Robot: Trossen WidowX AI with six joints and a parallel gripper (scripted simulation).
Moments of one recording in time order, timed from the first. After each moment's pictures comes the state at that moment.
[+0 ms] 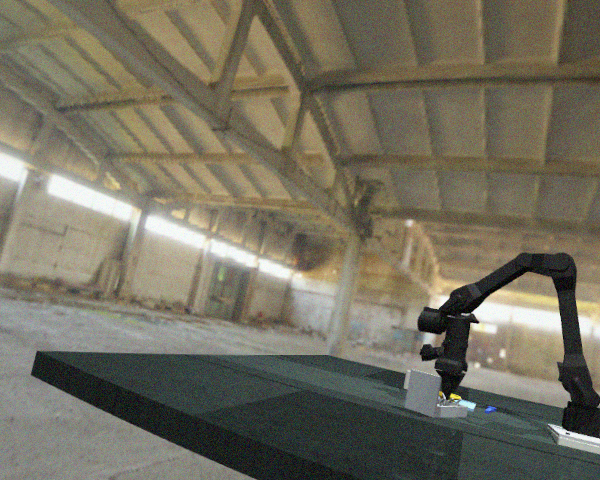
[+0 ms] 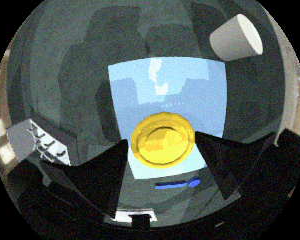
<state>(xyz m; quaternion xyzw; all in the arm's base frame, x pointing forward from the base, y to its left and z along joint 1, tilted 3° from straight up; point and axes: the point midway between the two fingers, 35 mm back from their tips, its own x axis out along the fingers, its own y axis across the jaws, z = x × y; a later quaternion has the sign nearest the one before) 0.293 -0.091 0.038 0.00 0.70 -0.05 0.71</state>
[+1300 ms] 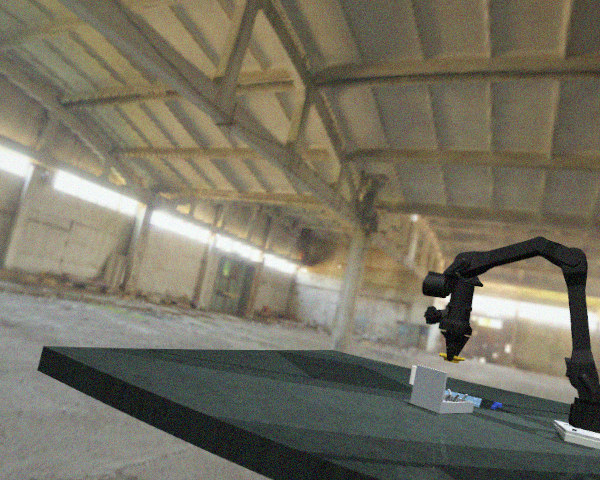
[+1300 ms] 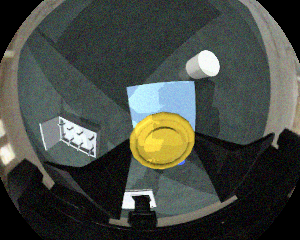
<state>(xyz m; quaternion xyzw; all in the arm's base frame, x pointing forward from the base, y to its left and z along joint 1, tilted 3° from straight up) 0.311 -0.088 0.120 0.00 0.70 -0.05 0.71</state>
